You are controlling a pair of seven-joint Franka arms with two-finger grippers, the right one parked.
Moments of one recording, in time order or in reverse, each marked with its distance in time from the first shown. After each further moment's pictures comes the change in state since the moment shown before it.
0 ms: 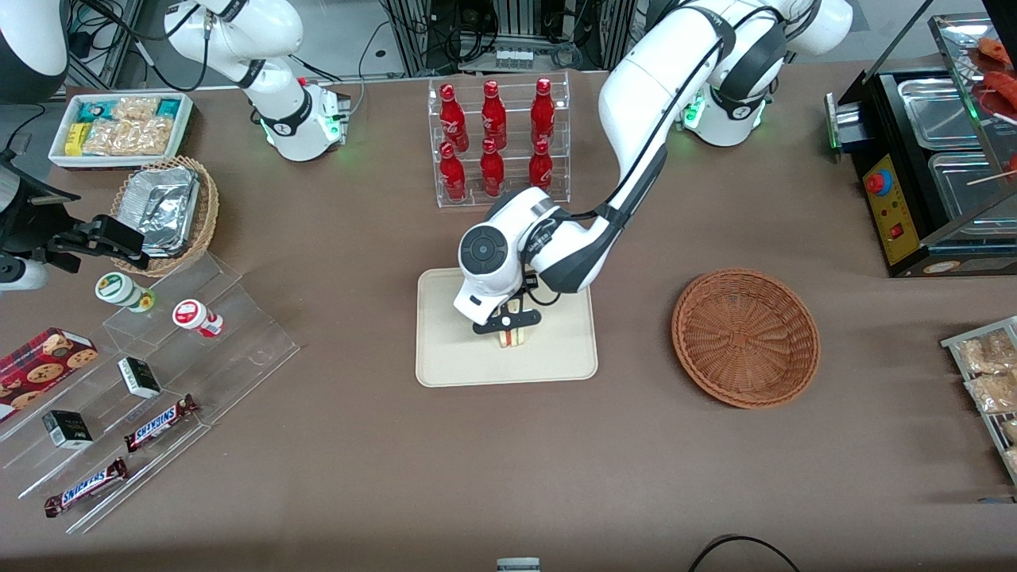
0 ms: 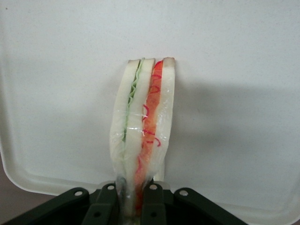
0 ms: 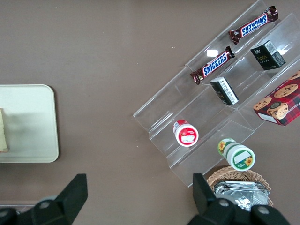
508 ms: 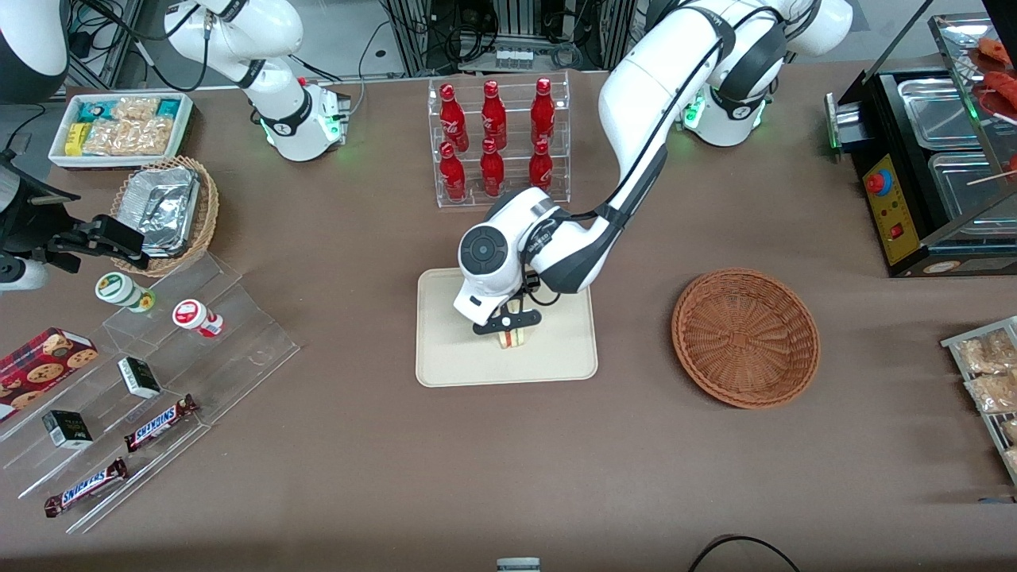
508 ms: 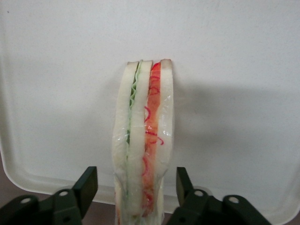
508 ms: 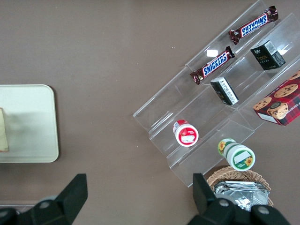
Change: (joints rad) arm 0.000 -0.002 0.000 0.017 0.000 -0.009 -0.002
